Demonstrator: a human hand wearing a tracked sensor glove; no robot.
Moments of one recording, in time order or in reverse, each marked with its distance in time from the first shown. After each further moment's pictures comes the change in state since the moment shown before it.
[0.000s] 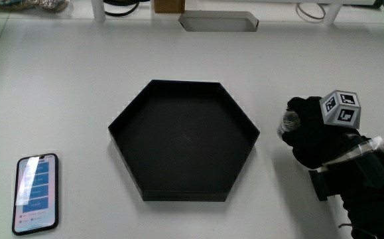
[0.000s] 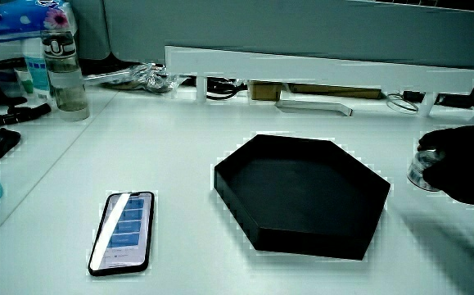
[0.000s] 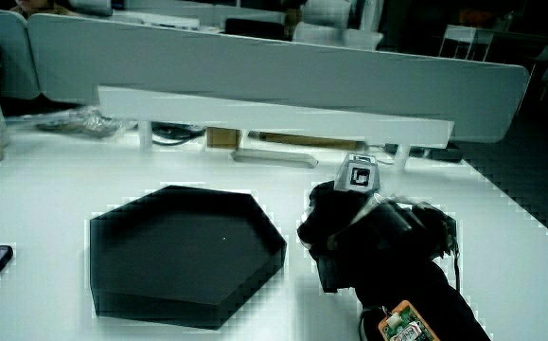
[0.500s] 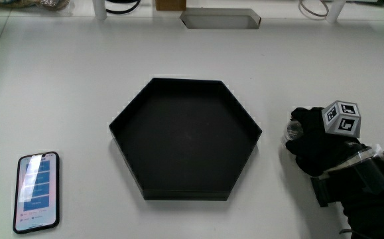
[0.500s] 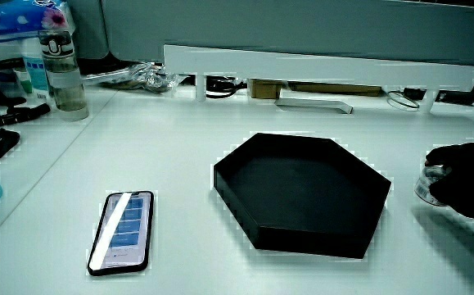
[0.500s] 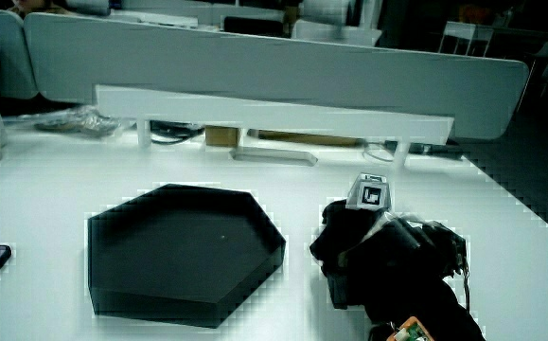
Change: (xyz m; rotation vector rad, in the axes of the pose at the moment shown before) arm 0.011 0.003 -0.023 -0.033 -0.010 -0.032
